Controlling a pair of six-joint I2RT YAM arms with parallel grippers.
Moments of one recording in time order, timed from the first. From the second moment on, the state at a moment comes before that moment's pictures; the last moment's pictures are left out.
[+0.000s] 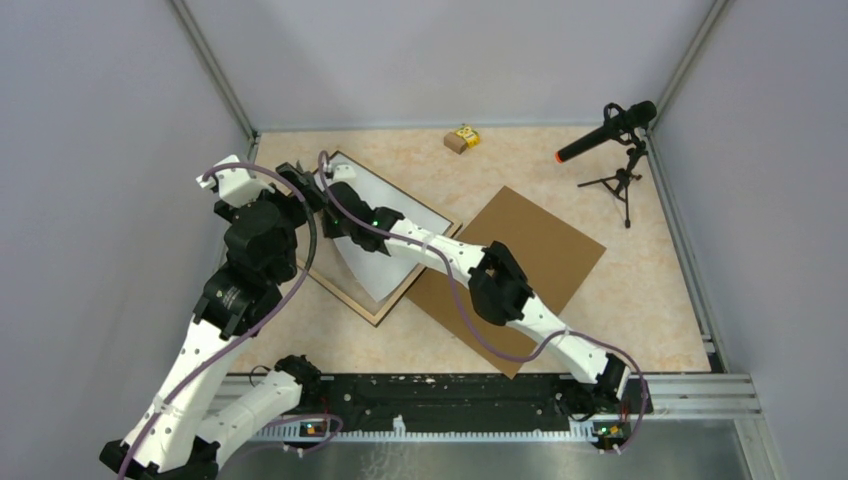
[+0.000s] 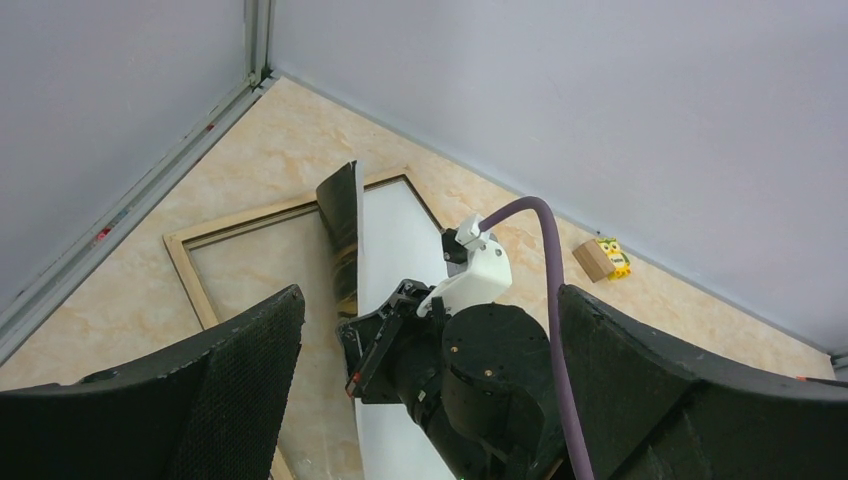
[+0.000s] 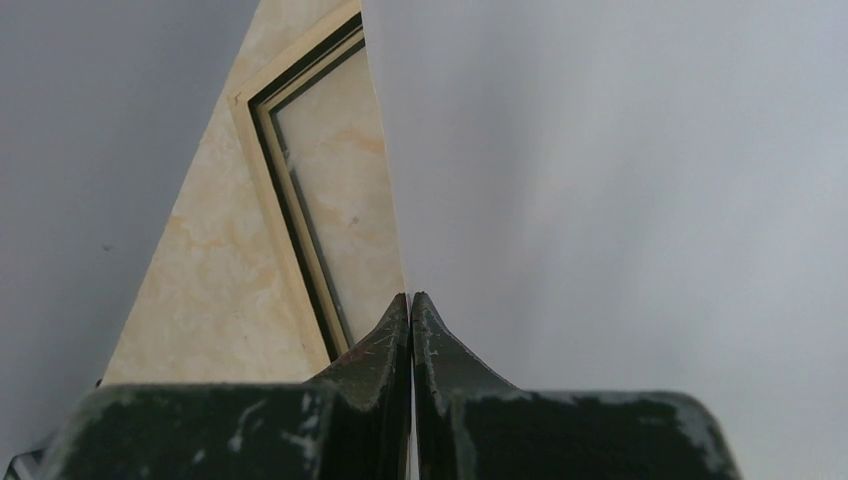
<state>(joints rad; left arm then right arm) -0.49 0.78 1.09 -0.41 -0.73 -0.47 1.05 2.65 2.50 -0.35 0.22 0.60</state>
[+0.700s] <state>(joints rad) -0.49 0.78 1.09 -0.41 -0.72 -0.47 1.06 2.65 2.51 -0.38 0.40 0.56</state>
